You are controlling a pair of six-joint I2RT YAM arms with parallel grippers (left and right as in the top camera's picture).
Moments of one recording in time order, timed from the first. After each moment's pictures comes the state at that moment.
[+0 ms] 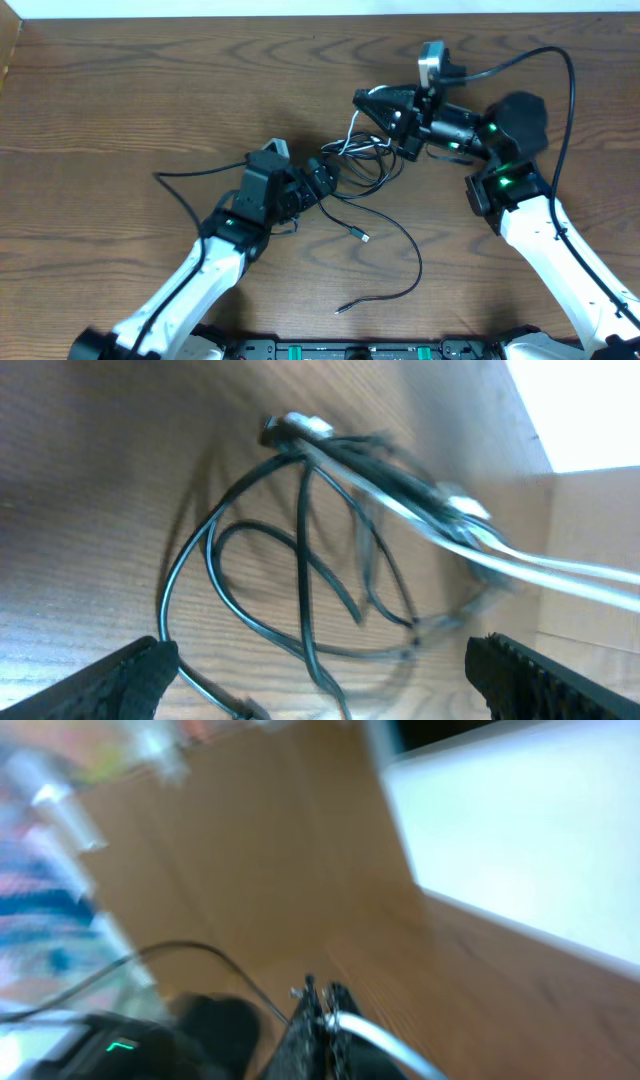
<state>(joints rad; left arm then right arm) -0.42 1.29 0.62 -0.05 0.27 -1.01 0.33 1.38 0.95 0.66 -0.95 0.51</state>
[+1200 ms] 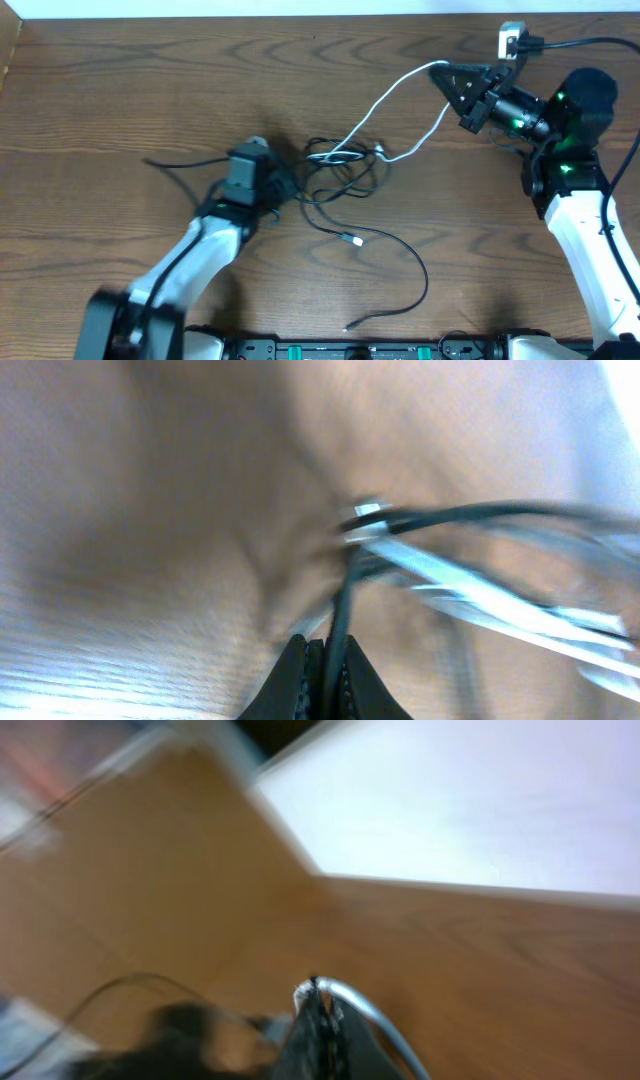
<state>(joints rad) -0.25 1.41 0.62 -0.04 0.21 -0.83 0.02 1.36 0.99 0.24 -0.88 0.51</state>
